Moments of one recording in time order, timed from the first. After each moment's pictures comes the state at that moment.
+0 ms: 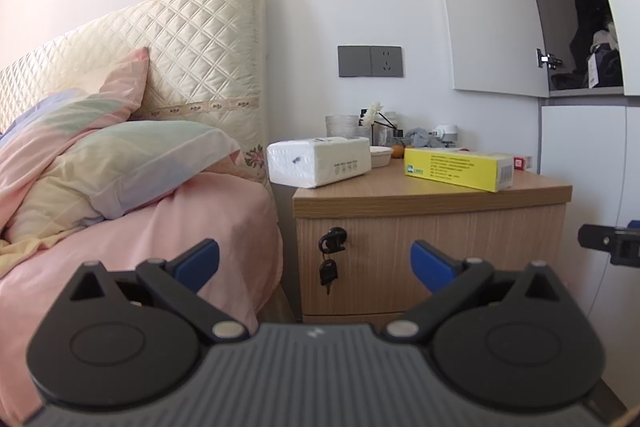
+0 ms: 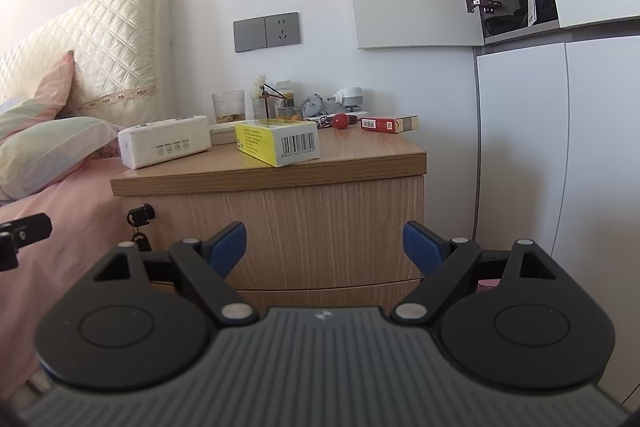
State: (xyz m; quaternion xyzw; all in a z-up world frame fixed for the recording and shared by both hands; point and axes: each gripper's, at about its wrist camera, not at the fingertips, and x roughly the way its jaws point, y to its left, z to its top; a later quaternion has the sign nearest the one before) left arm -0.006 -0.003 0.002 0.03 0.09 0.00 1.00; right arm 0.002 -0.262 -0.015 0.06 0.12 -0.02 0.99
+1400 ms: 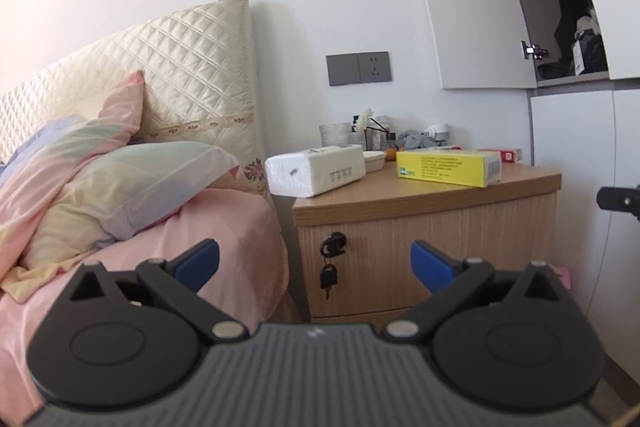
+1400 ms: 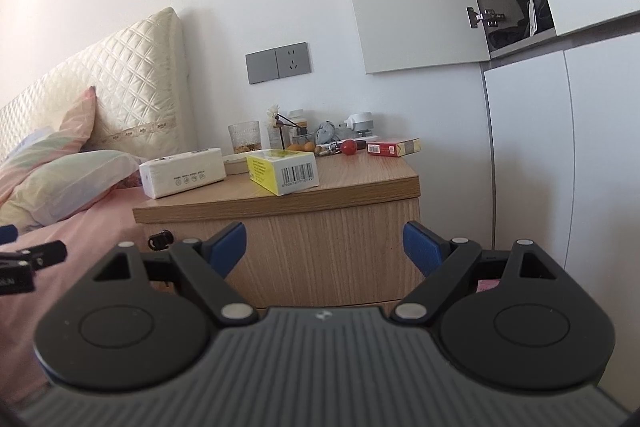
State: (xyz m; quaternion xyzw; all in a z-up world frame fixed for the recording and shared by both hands) left arm -0.029 -0.007 0.013 0.06 0.08 0.00 0.99; right arm -0.019 -0.301 -0.010 0.09 0.08 0.02 0.99
